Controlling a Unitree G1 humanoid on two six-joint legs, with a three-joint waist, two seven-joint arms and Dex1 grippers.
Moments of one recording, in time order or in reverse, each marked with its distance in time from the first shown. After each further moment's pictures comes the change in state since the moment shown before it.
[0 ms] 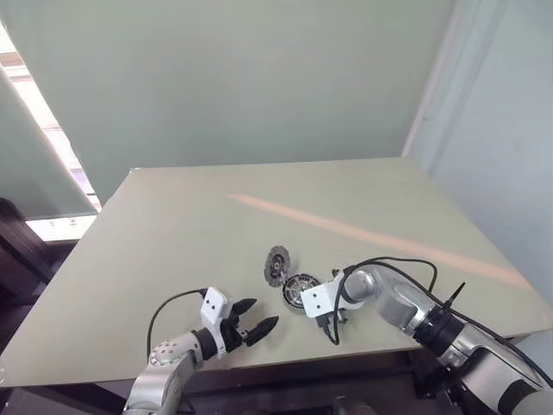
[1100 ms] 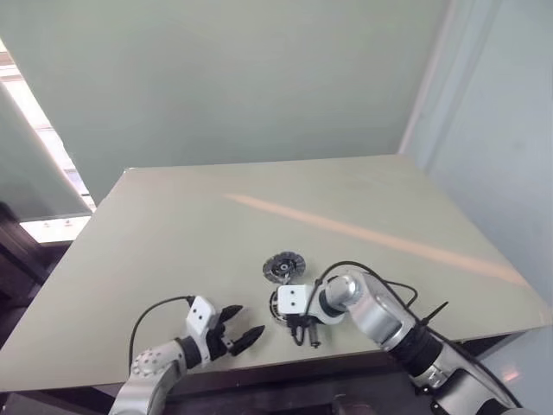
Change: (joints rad) left arm 0.071 0.077 0.038 0.066 0.030 -0.144 -0.046; right arm 0.126 0.253 -0.112 -0.231 0.146 0.548 0.068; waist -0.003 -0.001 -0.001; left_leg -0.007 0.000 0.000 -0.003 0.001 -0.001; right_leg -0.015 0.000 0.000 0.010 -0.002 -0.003
